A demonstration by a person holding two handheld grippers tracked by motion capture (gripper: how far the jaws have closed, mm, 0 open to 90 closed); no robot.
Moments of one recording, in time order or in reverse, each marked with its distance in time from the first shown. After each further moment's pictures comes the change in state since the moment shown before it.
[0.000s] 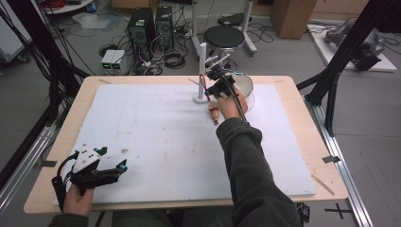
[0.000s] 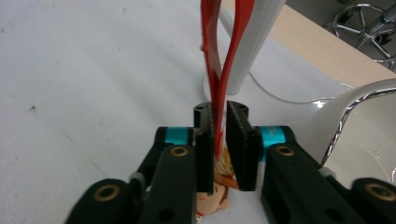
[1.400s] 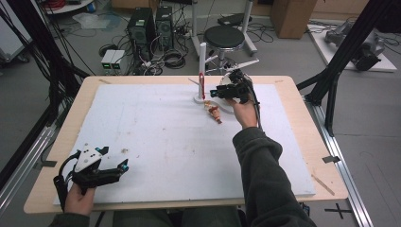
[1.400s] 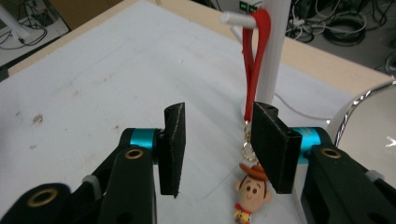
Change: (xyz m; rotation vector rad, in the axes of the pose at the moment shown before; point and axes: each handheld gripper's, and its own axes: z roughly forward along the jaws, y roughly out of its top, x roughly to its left) left arm -0.002 0.002 0.003 0.002 -0.008 0.008; right arm -0.018 -0.044 -0.044 -0.257 0.220 0.073
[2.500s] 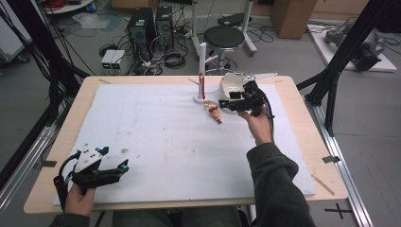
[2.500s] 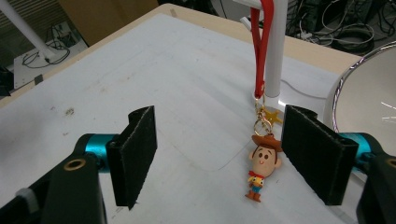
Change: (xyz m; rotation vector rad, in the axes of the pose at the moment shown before) left arm -0.001 0.000 -0.001 0.000 -0.002 -0.003; right arm 0.006 -0.039 -0.039 -0.096 0.046 0.024
